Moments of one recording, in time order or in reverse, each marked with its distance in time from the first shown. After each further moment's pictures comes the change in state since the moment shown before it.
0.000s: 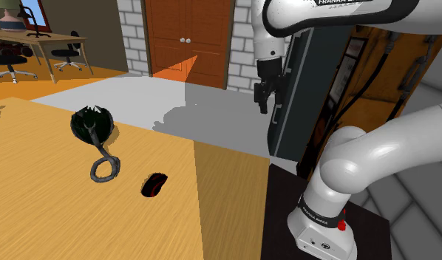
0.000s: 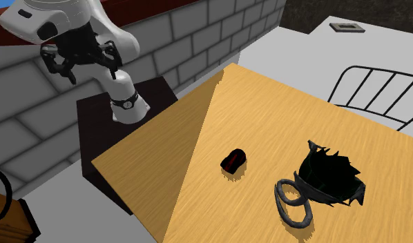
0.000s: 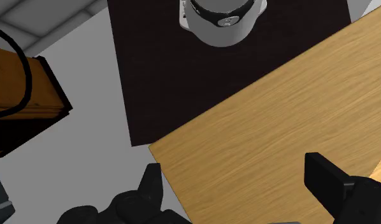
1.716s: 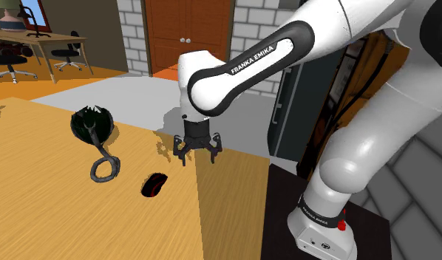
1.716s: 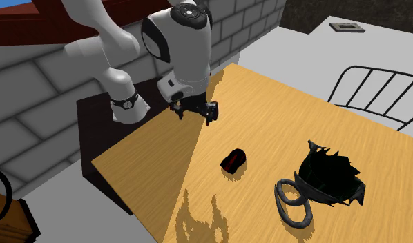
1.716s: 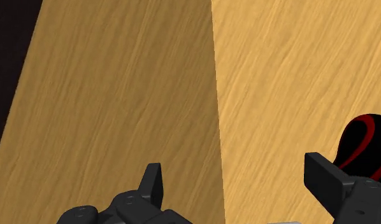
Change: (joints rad) arm -0.009 0.499 0.473 -0.050 0.341 0.716 0.928
